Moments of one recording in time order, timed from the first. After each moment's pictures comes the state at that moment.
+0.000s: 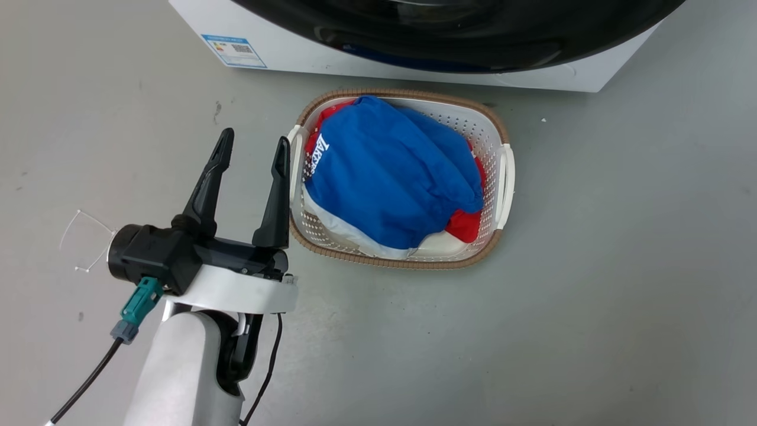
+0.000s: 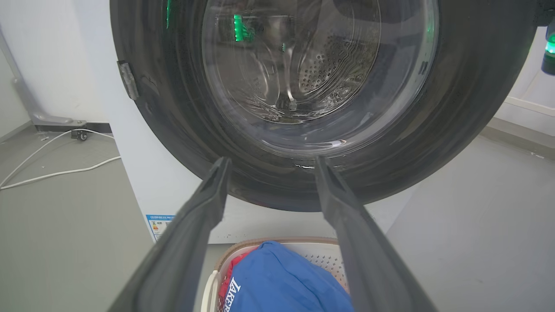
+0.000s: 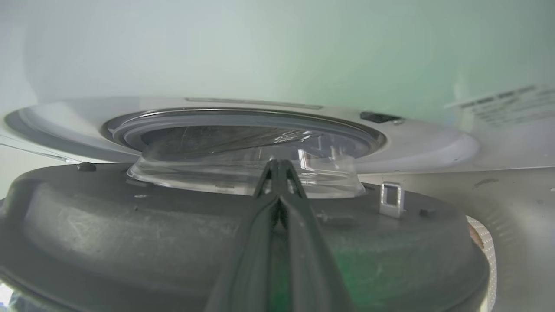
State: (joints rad) left arm -0.33 0.10 -0.12 0.03 -0.22 -0.13 -0.26; right arm -1.65 -0.34 0.38 1.27 1.49 0.13 0.68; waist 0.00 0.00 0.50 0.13
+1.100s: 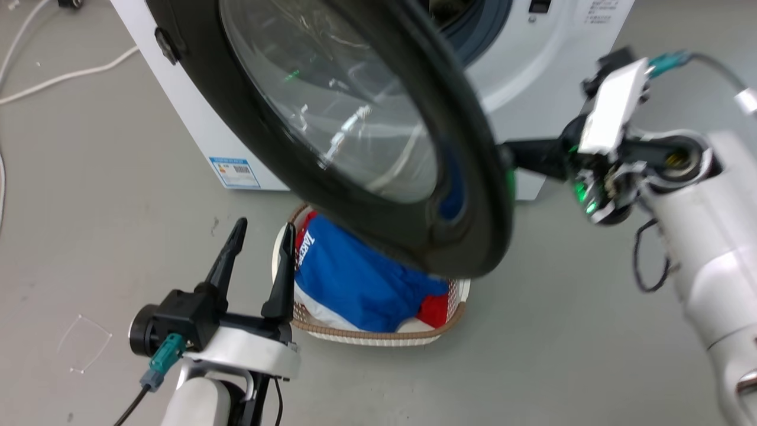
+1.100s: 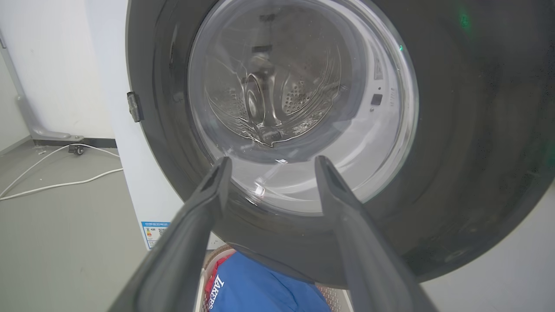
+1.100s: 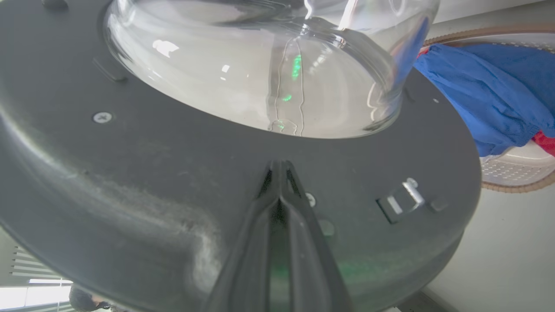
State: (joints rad) left arm -0.17 0.08 -0.12 0.10 -0.21 -0.13 -0.26; right arm -1.05 -0.21 0.40 0.94 1.59 0.13 0.94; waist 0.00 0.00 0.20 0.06
